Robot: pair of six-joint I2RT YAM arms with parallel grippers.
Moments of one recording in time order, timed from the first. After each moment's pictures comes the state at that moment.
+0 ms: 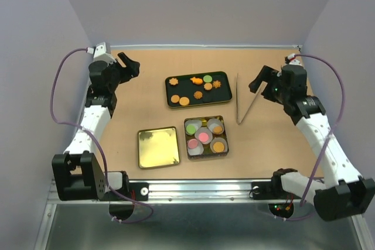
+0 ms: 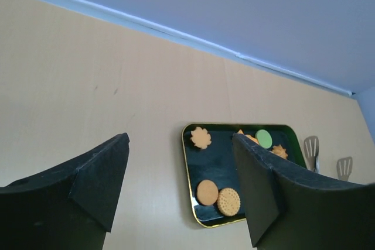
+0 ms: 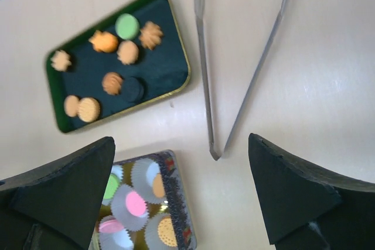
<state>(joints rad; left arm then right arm) 0.01 1.23 0.92 0.15 0.17 -0.46 0.17 1.18 1.09 -0.55 0.06 0.52</state>
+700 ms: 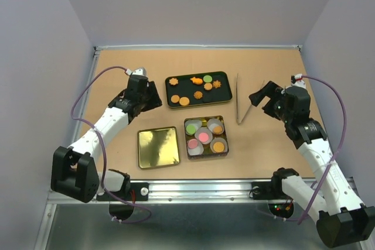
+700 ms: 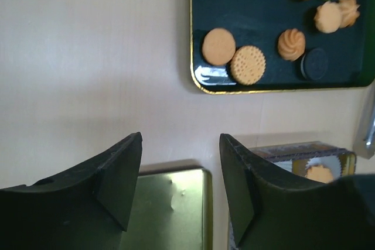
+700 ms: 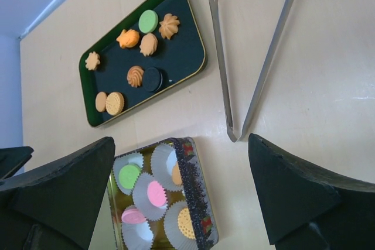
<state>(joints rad) -0.33 1.27 0.92 -0.37 -0.07 -0.56 0.17 0.83 0.80 -0.43 0.03 0.68</state>
